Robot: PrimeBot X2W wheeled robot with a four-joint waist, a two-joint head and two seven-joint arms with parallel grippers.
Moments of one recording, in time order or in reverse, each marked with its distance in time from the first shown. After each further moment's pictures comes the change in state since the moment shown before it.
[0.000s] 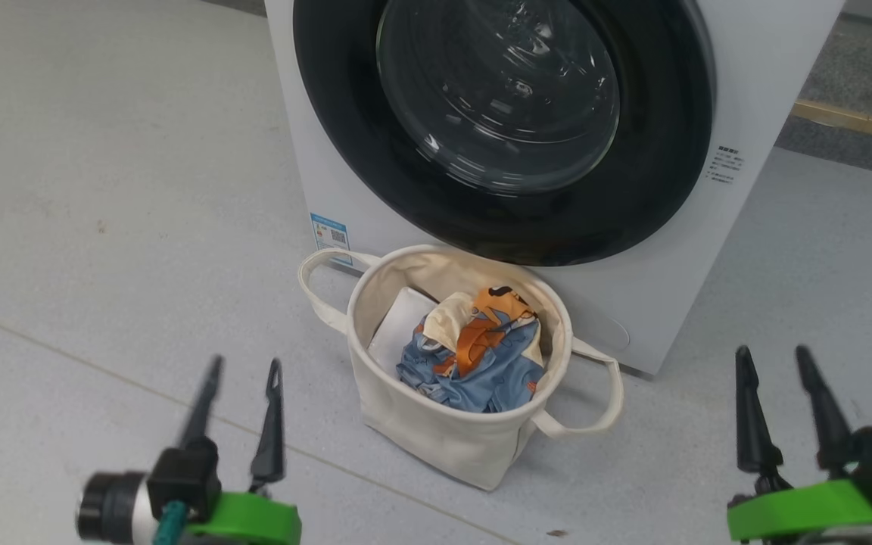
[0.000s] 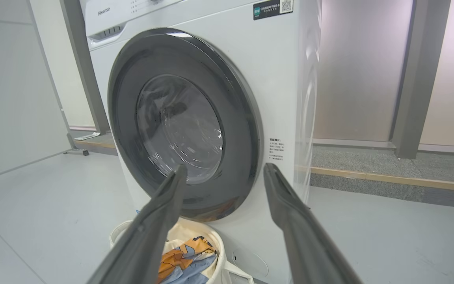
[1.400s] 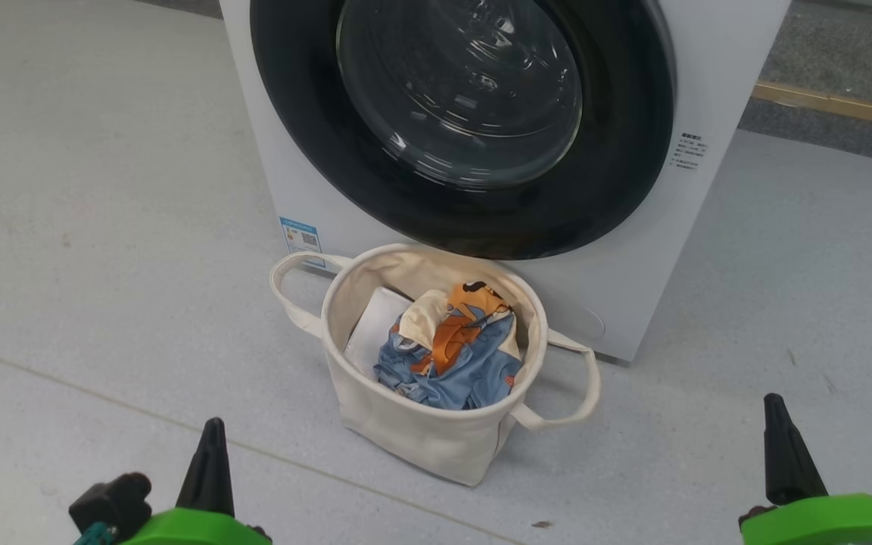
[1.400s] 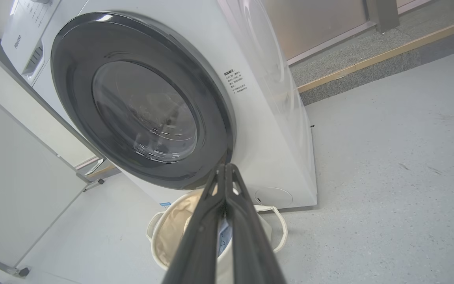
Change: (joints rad) left arm 0.060 -0.003 0.051 0.072 -0.468 -0.064 0.107; right arm 0.017 0.004 -0.007 0.118 0.432 0.000 0.110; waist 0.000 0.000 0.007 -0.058
